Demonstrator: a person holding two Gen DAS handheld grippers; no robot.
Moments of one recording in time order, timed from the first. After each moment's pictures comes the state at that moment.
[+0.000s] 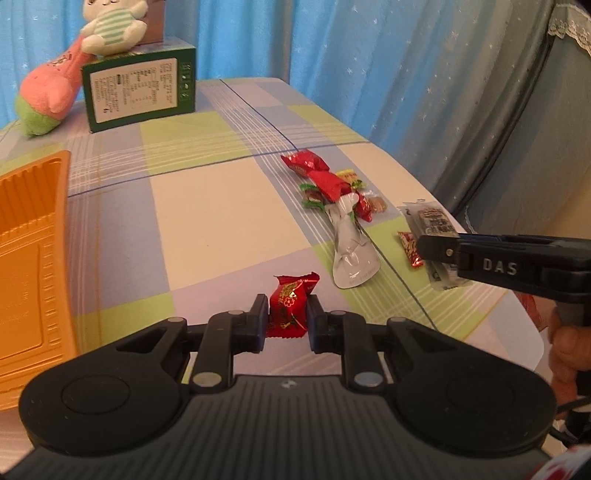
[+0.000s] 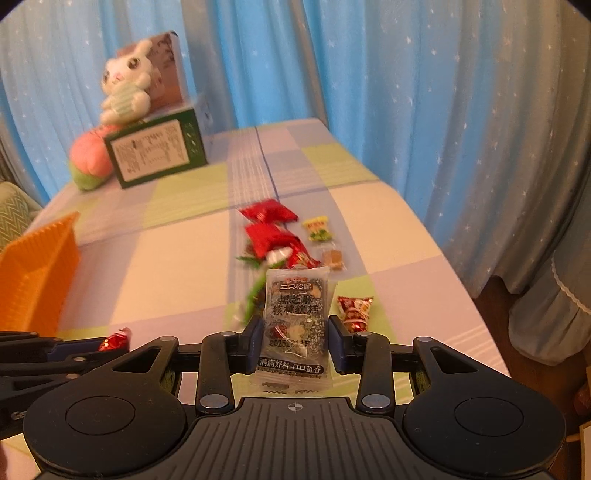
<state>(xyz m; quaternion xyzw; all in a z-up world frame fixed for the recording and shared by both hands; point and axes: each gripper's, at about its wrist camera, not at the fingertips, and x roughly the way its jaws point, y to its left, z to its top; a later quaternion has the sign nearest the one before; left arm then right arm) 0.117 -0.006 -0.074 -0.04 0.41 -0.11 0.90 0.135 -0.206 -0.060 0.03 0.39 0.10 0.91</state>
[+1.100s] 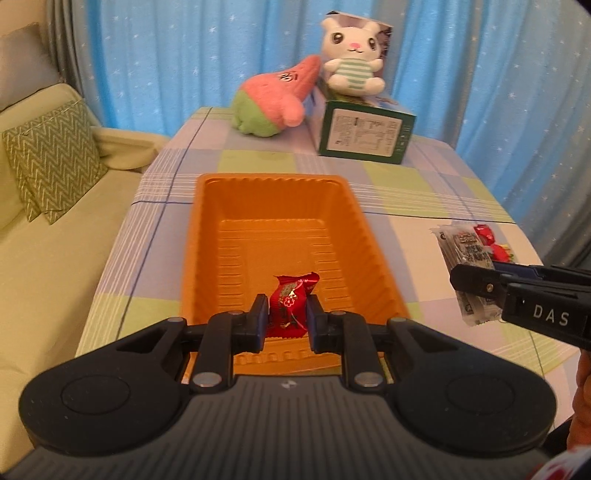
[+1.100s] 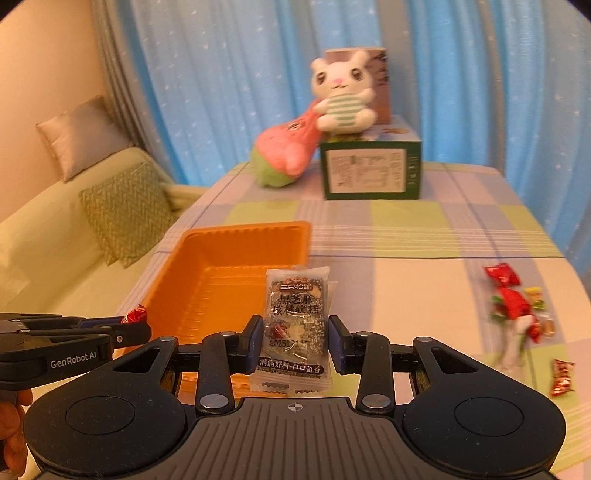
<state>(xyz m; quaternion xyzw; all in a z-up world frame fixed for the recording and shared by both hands) 0.028 0.201 -0.007 -0.10 0.39 0.10 0.91 0.093 0.006 -0.004 -0.01 0.37 0.30 0.88</state>
